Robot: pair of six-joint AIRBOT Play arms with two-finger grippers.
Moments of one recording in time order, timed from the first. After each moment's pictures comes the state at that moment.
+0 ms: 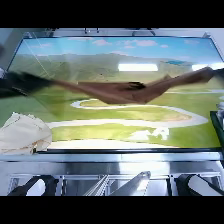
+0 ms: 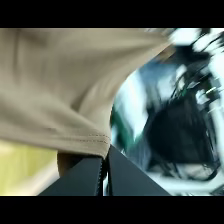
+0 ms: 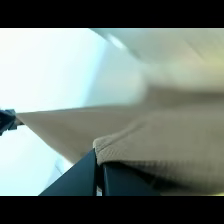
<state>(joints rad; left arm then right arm) 0.40 -0.98 1.12 0.12 -1.62 -1.04 -0.67 -1.12 1.17 -0.07 1.68 0.91</state>
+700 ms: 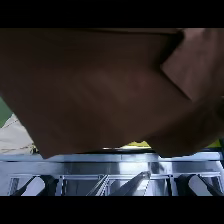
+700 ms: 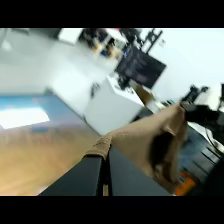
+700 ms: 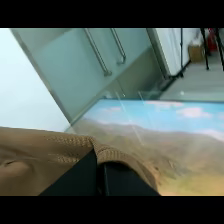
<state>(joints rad) 0.67 -1.06 1.53 -0.08 -1.62 -1.07 -0.67 -1.01 1.45 -0.09 1.43 0.91</state>
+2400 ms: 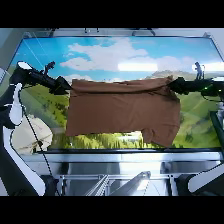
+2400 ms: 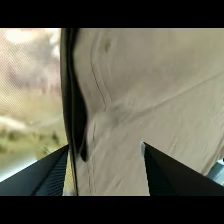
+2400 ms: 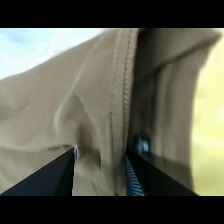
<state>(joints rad) 0.22 -2.19 1.99 0.84 -1.58 -1.26 -0.41 -1.93 1.47 -0.53 1.12 0.92</state>
